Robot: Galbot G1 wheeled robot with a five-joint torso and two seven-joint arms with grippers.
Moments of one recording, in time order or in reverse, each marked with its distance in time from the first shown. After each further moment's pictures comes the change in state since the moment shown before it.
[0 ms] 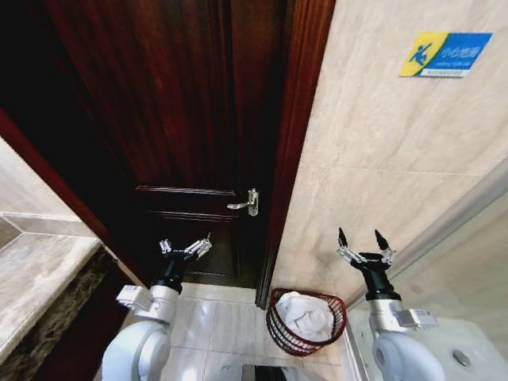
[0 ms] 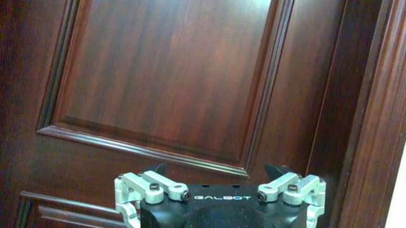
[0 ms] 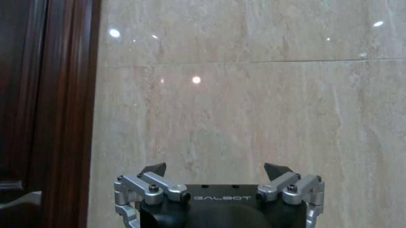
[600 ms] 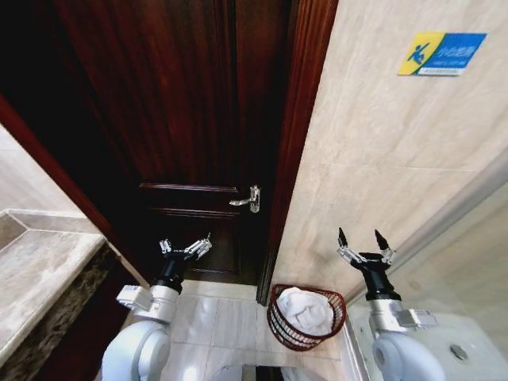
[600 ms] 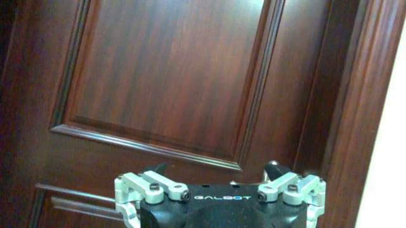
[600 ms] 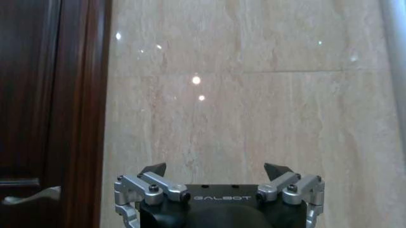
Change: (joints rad) left arm 0.000 0.000 0.000 0.000 0.000 0.000 0.000; right arm 0.000 0.000 0.000 0.000 0.000 0.000 0.000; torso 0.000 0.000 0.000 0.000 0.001
